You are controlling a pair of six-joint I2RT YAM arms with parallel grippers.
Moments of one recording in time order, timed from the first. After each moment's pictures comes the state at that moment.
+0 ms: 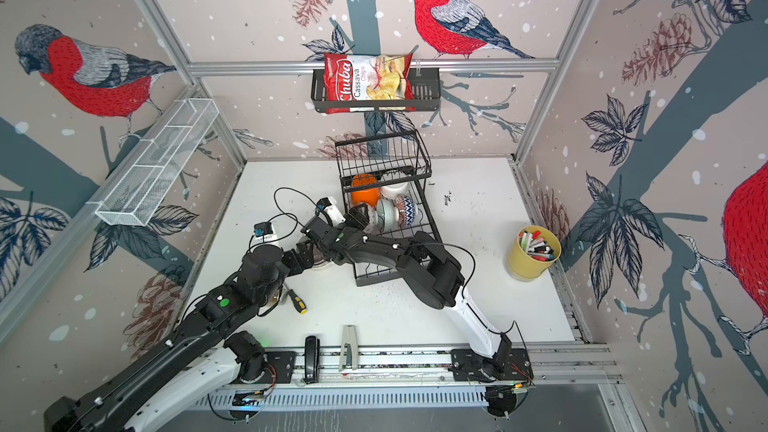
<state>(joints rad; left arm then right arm) -0.63 0.69 0.53 -0.39 -0.39 -0.67 1.11 2.25 1.71 -0.36 1.17 -0.10</state>
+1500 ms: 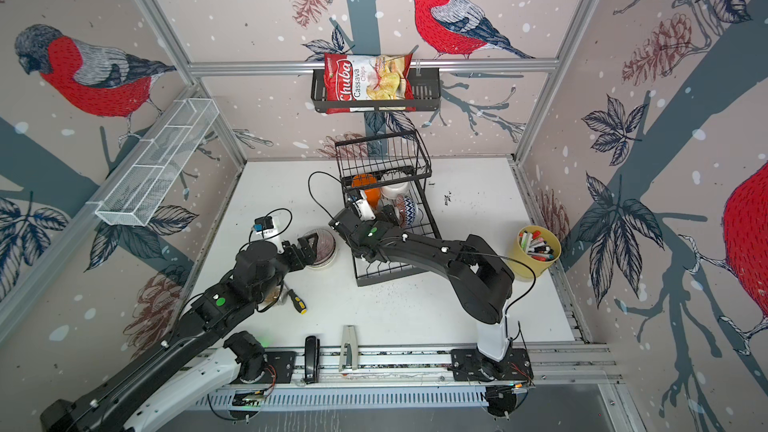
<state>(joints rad) -0.63 0.71 0.58 -0.35 -0.31 -0.67 1.04 1.86 1.38 -0.46 0.91 0.21</state>
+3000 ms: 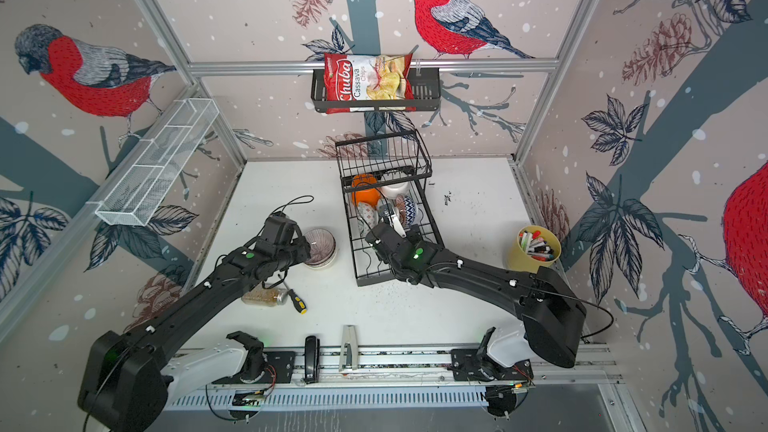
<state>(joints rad) -0.40 1.11 0.71 -0.53 -0.16 -0.63 1.03 1.44 0.99 -0.41 0.65 0.34</state>
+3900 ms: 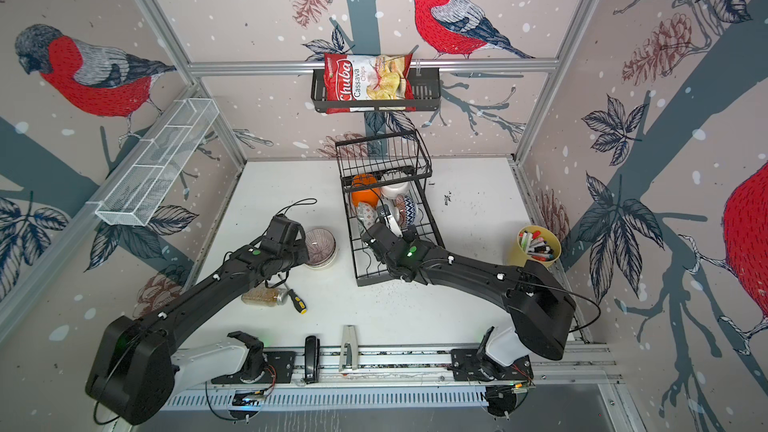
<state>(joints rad) -0.39 1.18 0.70 -0.51 -0.18 -0.63 1.03 1.50 1.01 -0.40 0.64 0.34</state>
